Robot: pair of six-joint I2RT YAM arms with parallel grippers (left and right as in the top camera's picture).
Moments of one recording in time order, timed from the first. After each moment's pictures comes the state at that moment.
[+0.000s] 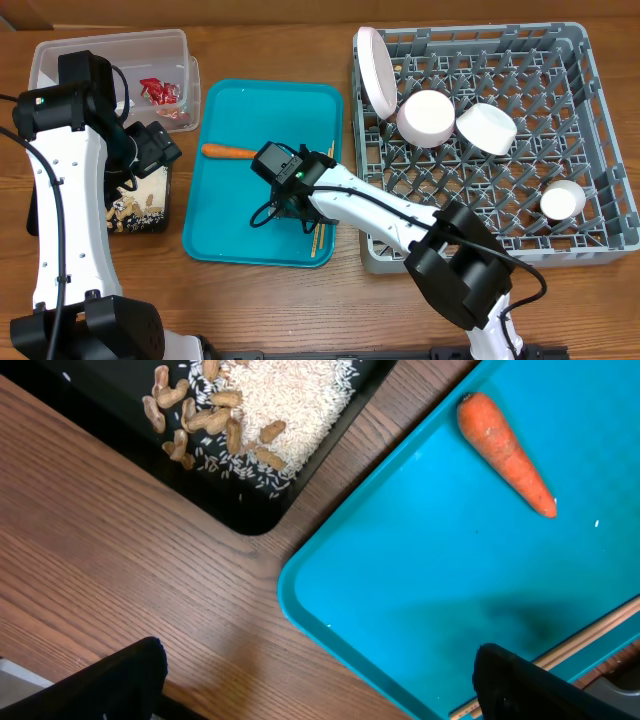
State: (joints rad) left arm 0.22 1.64 1.68 -1.48 -0.04 -0.47; right arm 0.88 2.10 1.59 -0.88 0.07 0.98
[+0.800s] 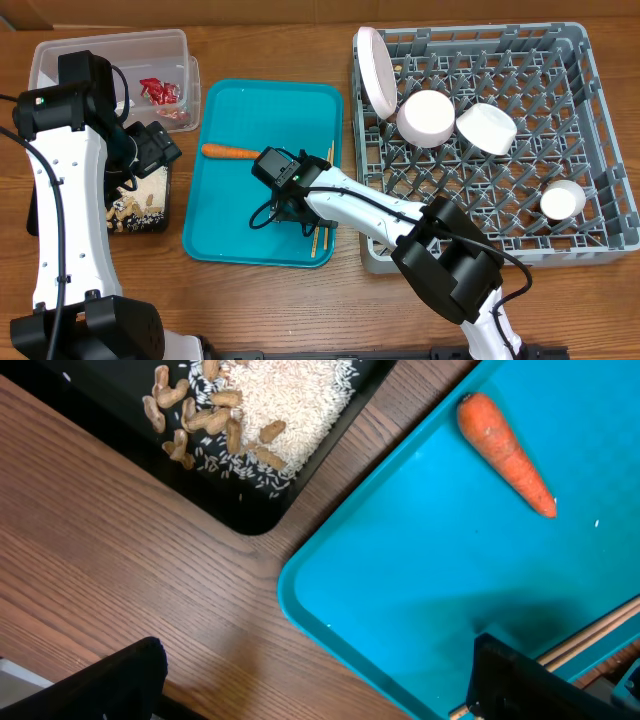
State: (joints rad) left arm 0.22 1.64 1.68 -1.48 -0.04 -0.47; right arm 0.88 2.15 1.58 -0.85 0.06 0.98
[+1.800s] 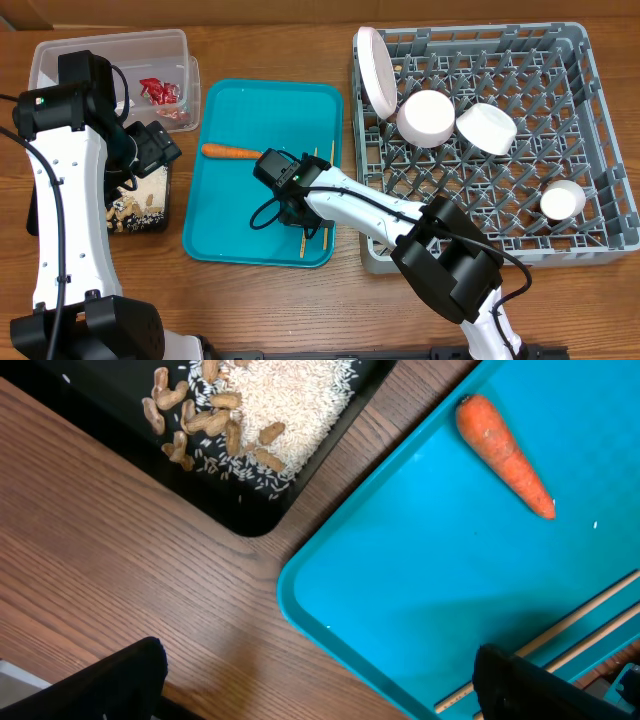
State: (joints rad) left arm 0.22 1.64 1.68 -1.48 -0.04 -0.47; right arm 0.88 2.15 1.58 -0.89 0.05 0.99
